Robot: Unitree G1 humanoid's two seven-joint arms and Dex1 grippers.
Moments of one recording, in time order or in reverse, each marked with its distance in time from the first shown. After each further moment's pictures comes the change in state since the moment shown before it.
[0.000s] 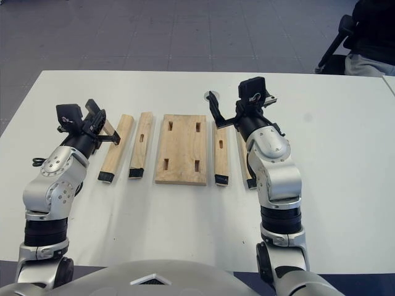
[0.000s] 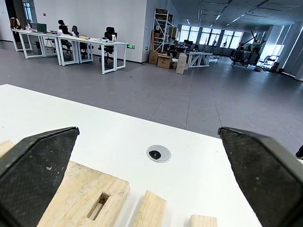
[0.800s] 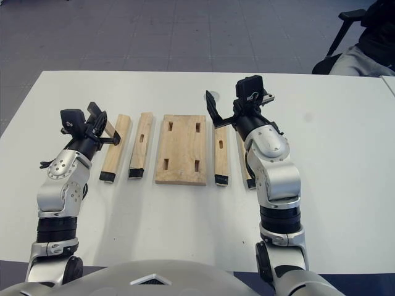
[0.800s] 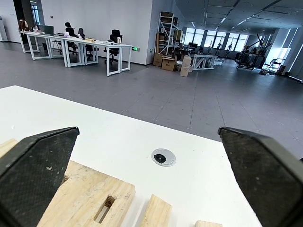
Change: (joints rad) left arm -0.002 -0.075 0.039 0.157 0.151 -0.175 -0.144; right arm -0.007 0.003 0.008 -0.010 0.000 0.002 0.017
